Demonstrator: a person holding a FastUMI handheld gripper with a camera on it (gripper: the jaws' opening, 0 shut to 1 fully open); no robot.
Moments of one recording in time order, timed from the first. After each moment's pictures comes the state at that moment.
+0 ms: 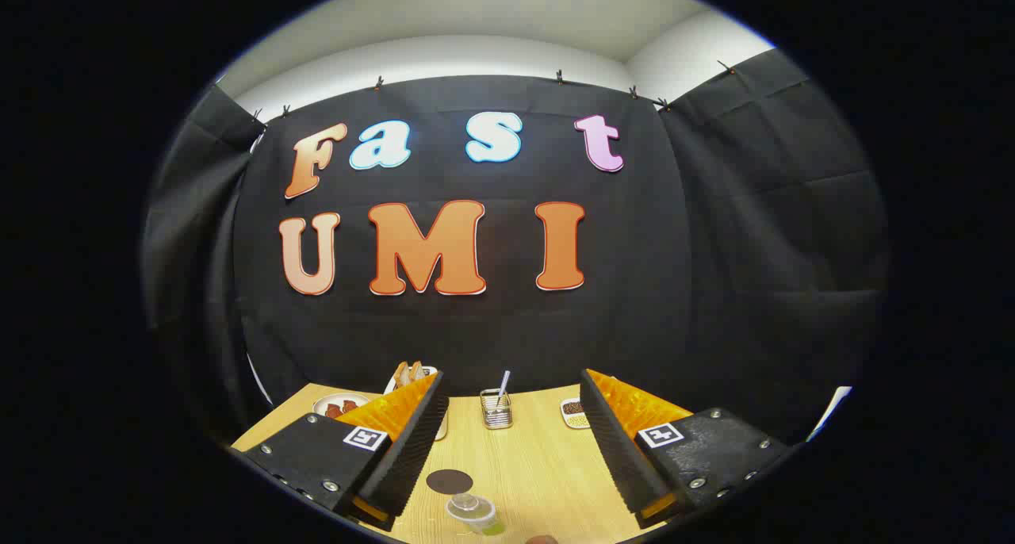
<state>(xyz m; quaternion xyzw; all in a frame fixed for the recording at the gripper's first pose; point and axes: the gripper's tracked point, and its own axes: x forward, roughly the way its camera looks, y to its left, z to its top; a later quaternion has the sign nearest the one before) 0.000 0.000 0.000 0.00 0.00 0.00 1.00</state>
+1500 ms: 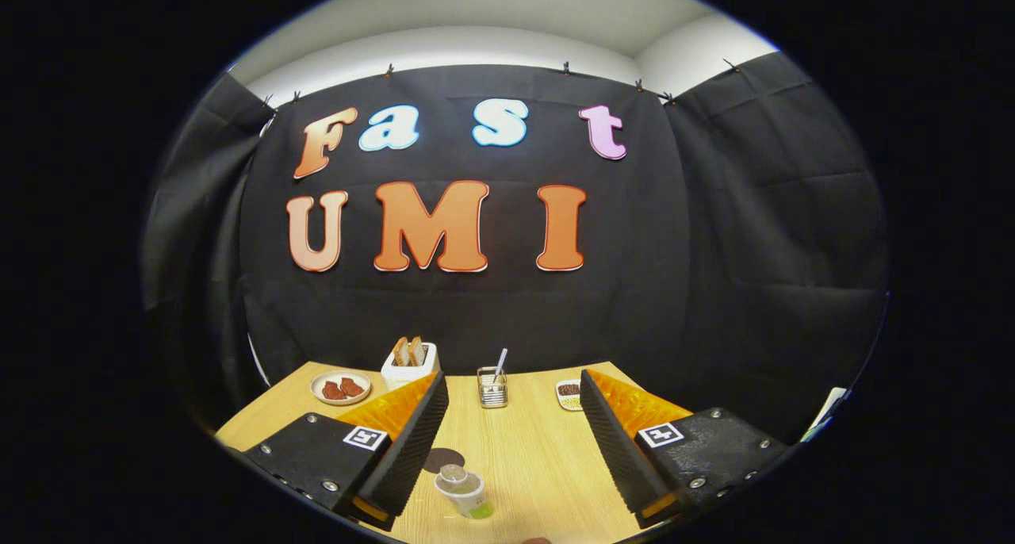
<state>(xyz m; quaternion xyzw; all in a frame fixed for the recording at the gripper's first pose) -0.024 -0.004 -0.038 -0.02 0.02 0.01 1.00</state>
